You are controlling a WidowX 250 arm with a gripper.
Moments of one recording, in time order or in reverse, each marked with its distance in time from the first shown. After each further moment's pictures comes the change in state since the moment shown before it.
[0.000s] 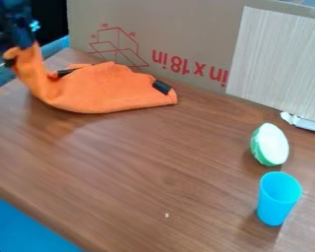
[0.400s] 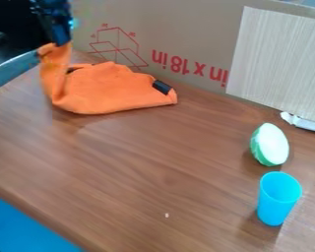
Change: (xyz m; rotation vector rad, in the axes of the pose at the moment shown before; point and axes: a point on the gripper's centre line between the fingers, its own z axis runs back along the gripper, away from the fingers) arm 0.036 -0.043 -0.006 -0.014 0.007 -0.073
